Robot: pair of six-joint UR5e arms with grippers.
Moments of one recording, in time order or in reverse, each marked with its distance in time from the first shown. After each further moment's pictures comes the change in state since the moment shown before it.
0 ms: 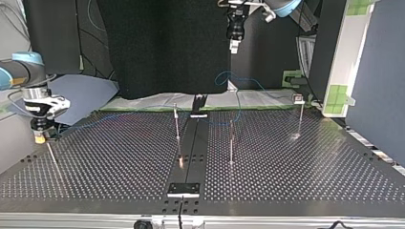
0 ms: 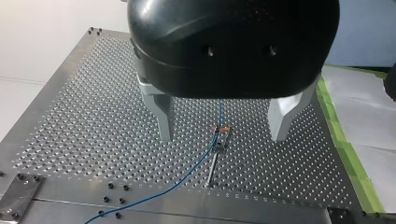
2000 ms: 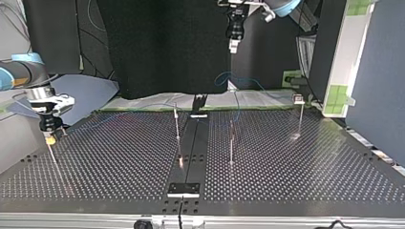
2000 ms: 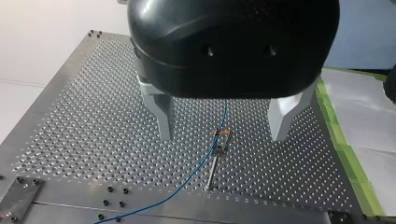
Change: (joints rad) left arm -0.007 0.000 0.000 0.000 0.000 0.000; right arm 0.007 -0.001 -0.001 -0.007 -0.151 -0.003
